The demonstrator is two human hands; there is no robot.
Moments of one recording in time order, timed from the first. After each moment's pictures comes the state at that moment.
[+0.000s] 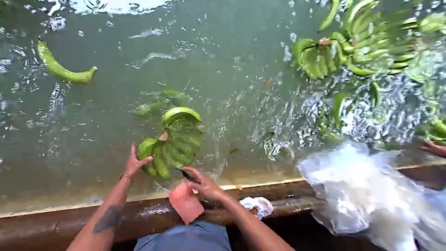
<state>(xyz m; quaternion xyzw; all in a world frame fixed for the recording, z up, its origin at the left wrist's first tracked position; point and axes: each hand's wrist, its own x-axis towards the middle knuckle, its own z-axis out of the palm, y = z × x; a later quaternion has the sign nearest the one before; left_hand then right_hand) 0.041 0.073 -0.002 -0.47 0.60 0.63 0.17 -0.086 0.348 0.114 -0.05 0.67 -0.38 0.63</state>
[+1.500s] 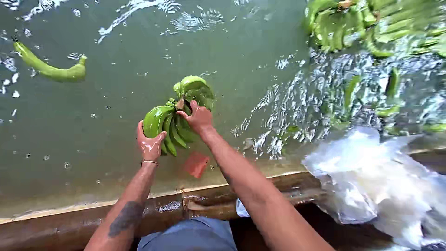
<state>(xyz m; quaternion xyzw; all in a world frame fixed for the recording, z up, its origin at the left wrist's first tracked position) -0.083 0.121 0.066 -0.53 0.65 0.55 0.01 -0.242 0.242 0.060 -0.14 0.91 -0.12 0.38</state>
